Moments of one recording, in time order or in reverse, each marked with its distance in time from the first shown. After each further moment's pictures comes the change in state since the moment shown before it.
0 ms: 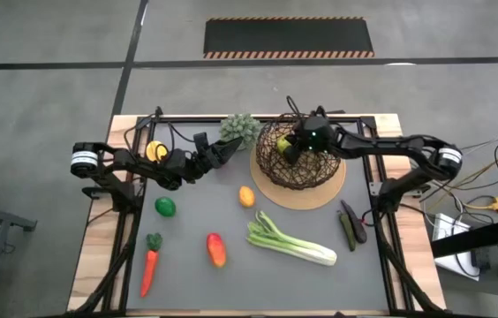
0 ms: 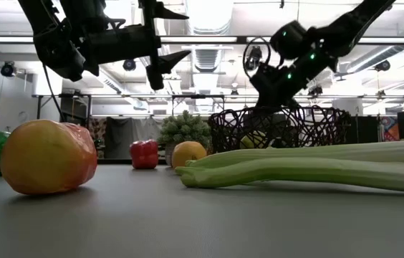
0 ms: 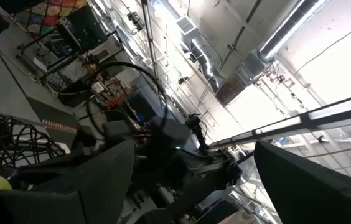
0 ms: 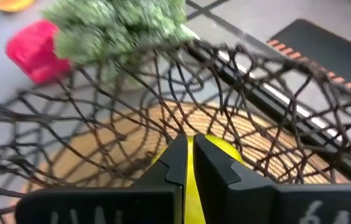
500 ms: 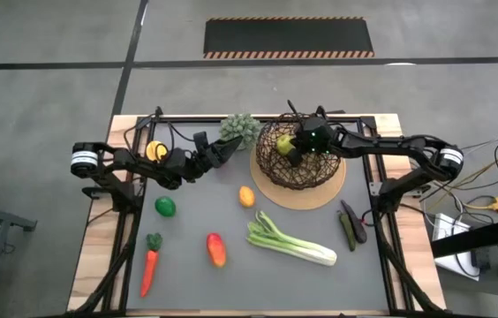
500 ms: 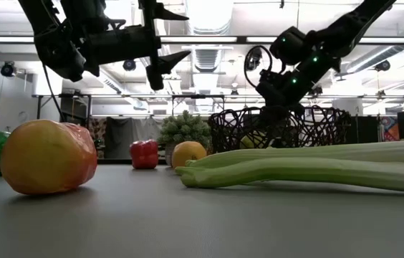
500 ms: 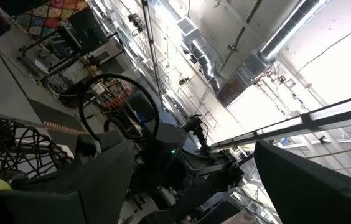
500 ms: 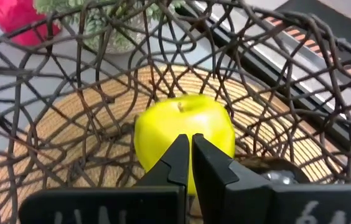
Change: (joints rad) left arm 0.008 0.000 0.000 0.000 0.003 0.002; right arm -0.009 -0.020 0.000 -0.130 -0.003 -0.024
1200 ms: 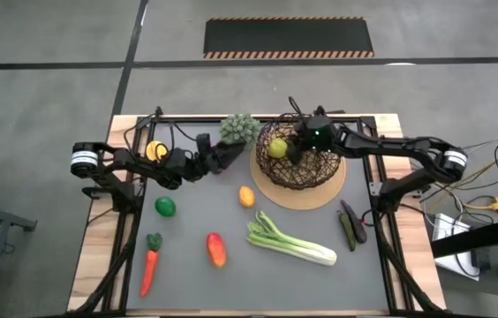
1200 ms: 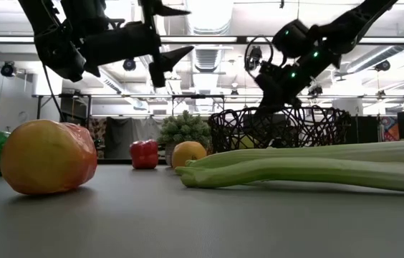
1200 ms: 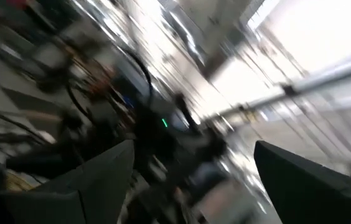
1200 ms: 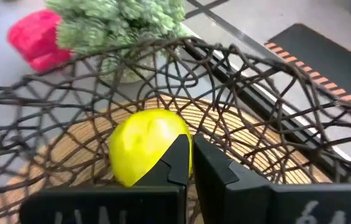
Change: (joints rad) left arm 0.000 0.000 -0.001 -0.001 0.172 0.048; right arm 0.011 -0.049 -0.001 0.053 0.001 -0.036
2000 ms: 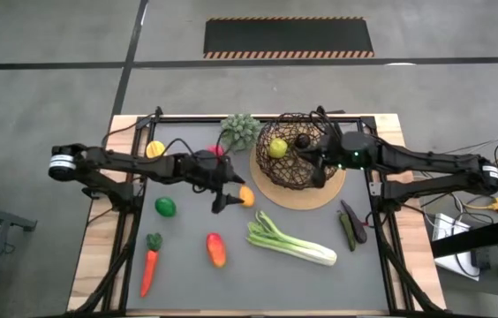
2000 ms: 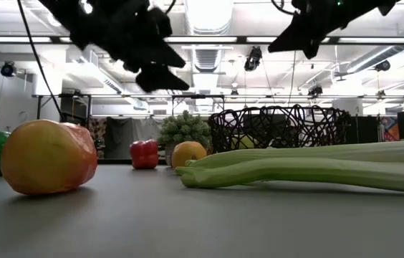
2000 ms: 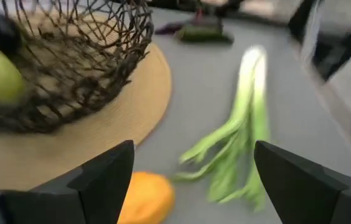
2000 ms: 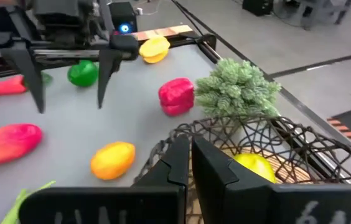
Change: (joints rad) left arm -0.089 -0.201 0.258 -1.424 0.282 0.797; right arm 0.309 -0.436 0.000 -0.205 0.000 -0.001
